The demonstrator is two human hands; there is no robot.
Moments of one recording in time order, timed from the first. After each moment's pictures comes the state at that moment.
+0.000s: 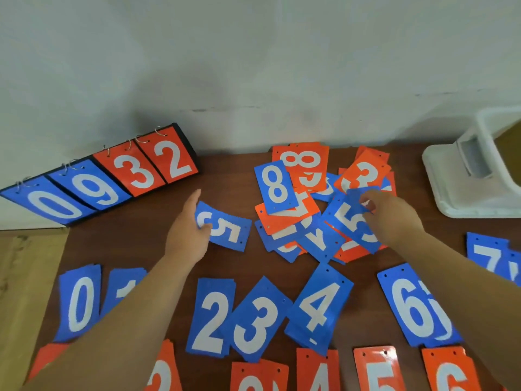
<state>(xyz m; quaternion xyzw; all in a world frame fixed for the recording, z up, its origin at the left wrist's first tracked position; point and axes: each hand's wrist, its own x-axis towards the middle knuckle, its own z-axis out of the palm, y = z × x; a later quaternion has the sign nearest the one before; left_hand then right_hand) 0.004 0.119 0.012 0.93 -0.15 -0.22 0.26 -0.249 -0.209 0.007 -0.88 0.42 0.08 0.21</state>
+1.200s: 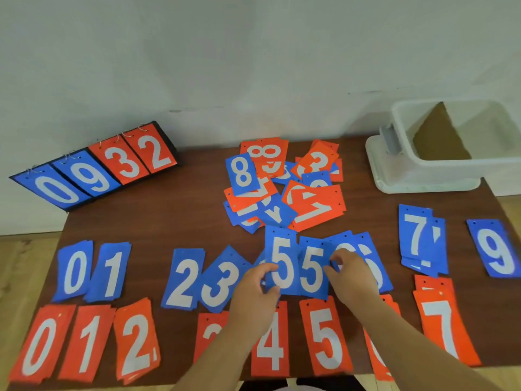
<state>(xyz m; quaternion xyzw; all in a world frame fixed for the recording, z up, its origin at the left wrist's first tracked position) -0.287 0.103 0.049 0.84 -0.17 -0.35 0.38 -0.409 -0.090 -0.002 -0.80 0.50 0.06 0.33</state>
